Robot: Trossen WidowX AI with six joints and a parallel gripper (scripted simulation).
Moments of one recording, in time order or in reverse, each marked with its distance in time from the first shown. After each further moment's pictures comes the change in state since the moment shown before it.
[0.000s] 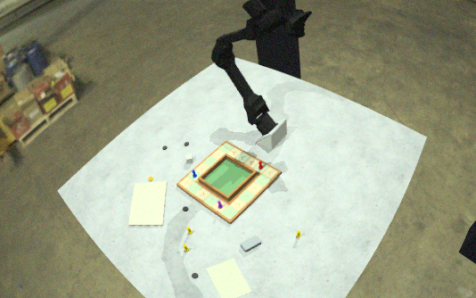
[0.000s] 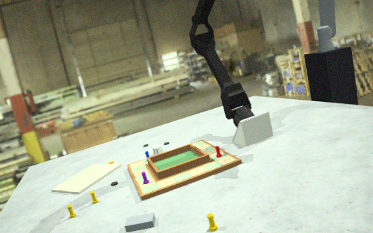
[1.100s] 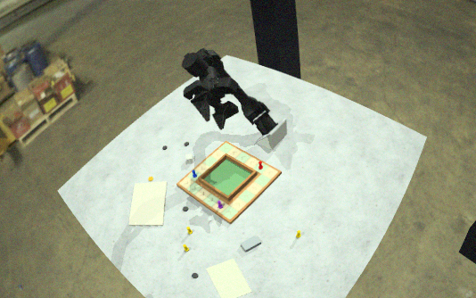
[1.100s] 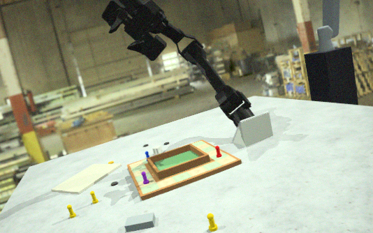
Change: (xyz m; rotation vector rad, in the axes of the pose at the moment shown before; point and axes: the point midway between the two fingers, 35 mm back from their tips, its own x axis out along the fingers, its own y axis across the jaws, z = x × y) arm -0.257 0.281 -0.198 0.817 0.879 0.934
